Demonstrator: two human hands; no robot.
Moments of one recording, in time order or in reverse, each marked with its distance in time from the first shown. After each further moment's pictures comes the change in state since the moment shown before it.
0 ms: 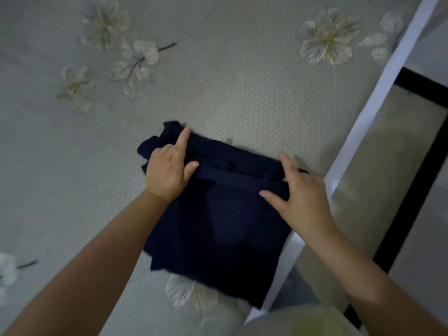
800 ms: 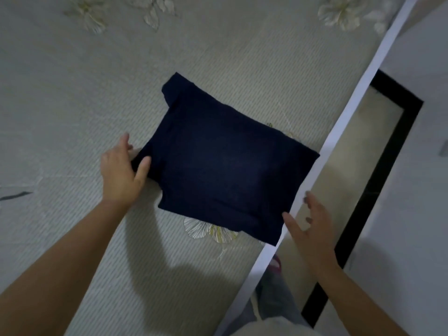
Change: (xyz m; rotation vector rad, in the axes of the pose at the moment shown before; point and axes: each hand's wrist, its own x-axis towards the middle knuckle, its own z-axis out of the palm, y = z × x) left_hand -0.210 -0.085 -0.009 -0.187 -0.014 -0.498; right_hand -0.200 -0.022 0.087 0.211 0.096 0.469
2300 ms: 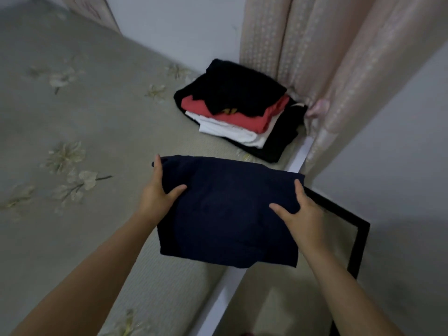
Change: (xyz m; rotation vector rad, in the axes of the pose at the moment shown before) left_hand 0.280 0.442 0.072 -0.356 0.056 -0.065; right_hand 0.414 -0.049 -0.326 0.137 0.050 -0.195
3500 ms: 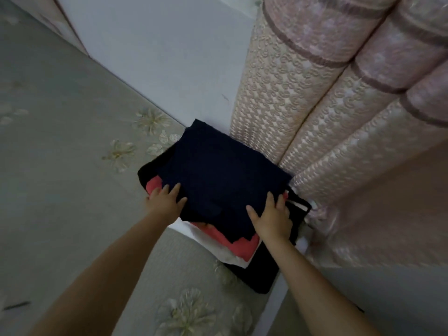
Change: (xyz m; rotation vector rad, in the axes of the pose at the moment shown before) left_hand 0.379 0.070 0.104 0.788 -0.369 -0.203; right_hand 0.397 -0.084 0.044 -0.557 -0.160 0.155
